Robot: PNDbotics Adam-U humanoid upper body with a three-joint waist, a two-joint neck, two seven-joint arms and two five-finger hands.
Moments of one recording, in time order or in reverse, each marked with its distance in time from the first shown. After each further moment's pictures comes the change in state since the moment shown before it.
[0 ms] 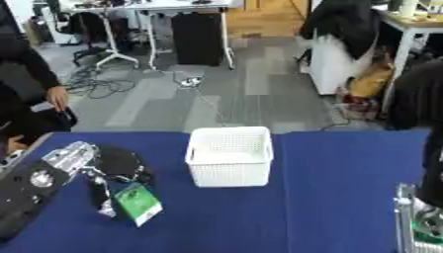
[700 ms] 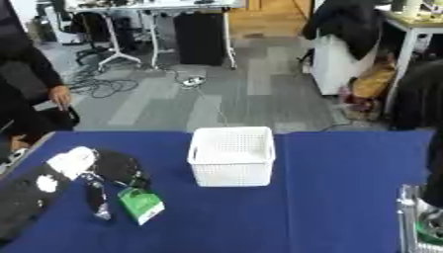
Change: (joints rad) left arm -0.012 -0.026 0.021 0.079 -0.193 0.000 0.125; right arm 0.000 0.000 0.000 0.000 0.000 0.000 0.001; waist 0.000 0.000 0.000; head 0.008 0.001
